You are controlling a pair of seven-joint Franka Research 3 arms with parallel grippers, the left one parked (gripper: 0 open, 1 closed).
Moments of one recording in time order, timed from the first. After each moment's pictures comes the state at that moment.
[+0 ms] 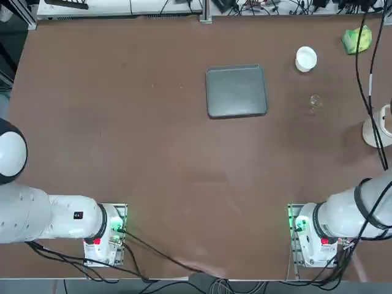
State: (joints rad) arm -0.02 0.20 -0.05 -1.36 -0.06 1.54 0.17
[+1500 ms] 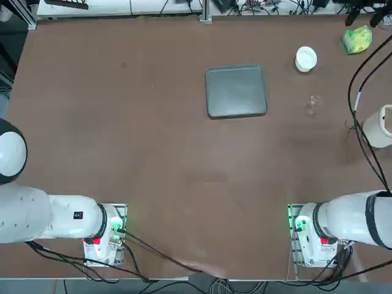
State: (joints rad) arm 0.12 -0.23 -0.11 -1.77 -0.04 1.57 0.11
